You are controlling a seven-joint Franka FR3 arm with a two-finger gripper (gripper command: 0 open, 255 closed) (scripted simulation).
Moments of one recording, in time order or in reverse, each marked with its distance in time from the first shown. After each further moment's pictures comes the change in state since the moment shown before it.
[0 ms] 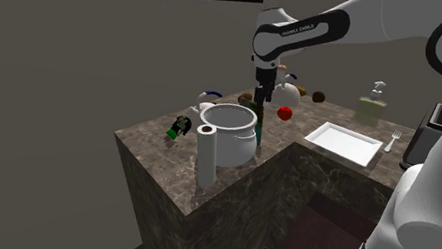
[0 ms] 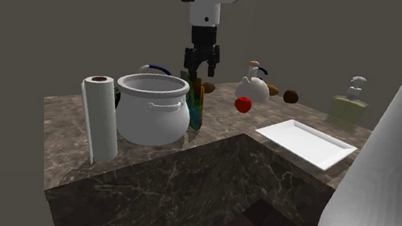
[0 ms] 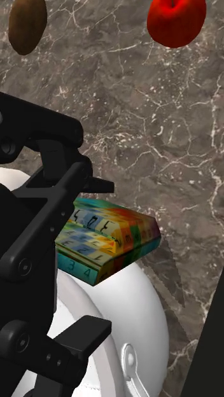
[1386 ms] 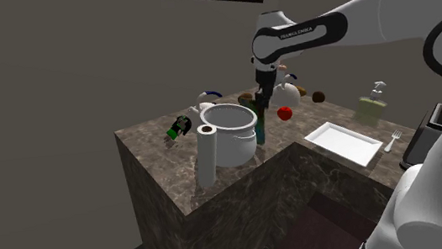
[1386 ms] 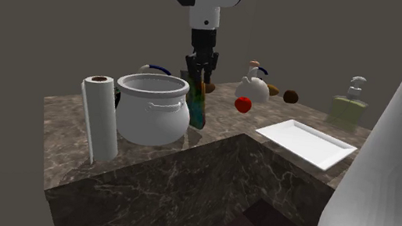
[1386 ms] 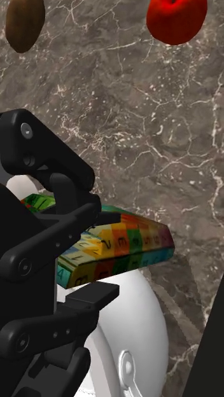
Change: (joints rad) arm -0.001 0.009 -0.003 -0.011 0.001 0.020 -0.004
